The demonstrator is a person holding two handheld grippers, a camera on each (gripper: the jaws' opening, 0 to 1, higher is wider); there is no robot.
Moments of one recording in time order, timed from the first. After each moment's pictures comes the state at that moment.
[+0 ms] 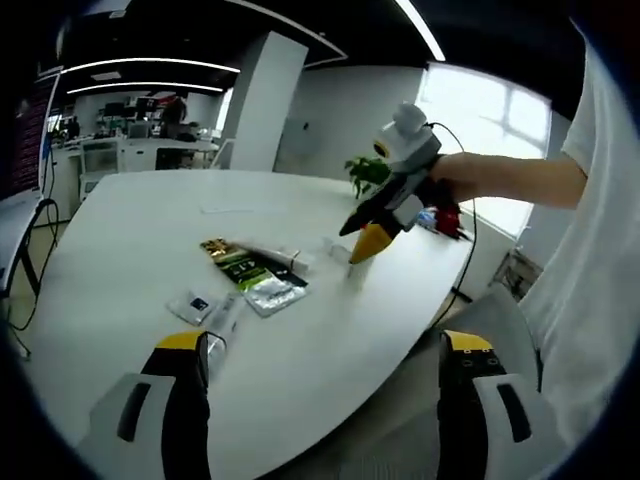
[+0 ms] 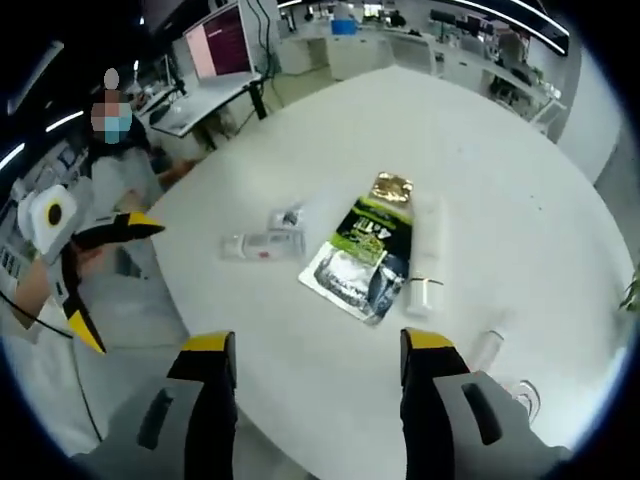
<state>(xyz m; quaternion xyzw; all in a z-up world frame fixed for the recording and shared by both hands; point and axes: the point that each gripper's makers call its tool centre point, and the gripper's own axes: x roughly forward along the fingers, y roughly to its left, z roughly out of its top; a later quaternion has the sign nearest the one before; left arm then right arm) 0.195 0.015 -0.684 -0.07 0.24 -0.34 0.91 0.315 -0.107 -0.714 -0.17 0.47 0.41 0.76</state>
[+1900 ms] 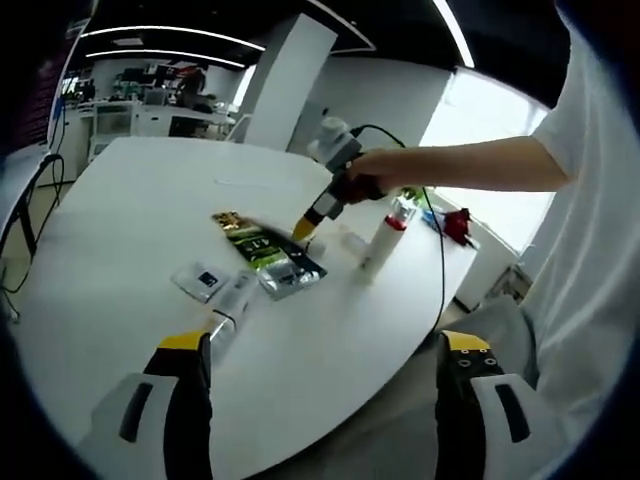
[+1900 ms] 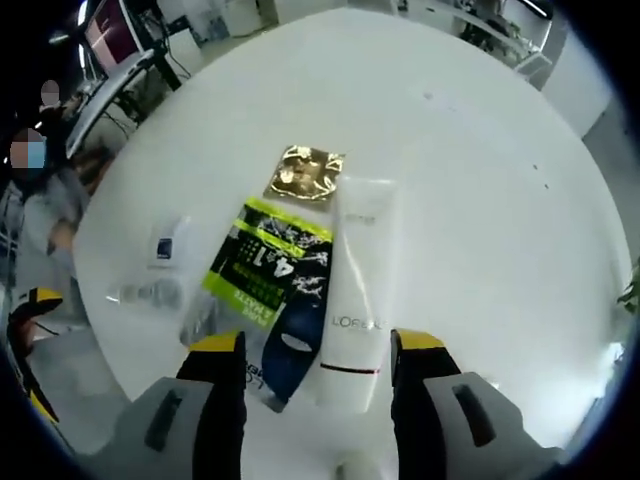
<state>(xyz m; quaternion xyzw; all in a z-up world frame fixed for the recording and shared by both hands) 0.211 0.030 -0.711 -0.11 0.29 -0.32 0.89 0.443 -0.105 -0.803 -0.19 0.56 0.32 0.74</state>
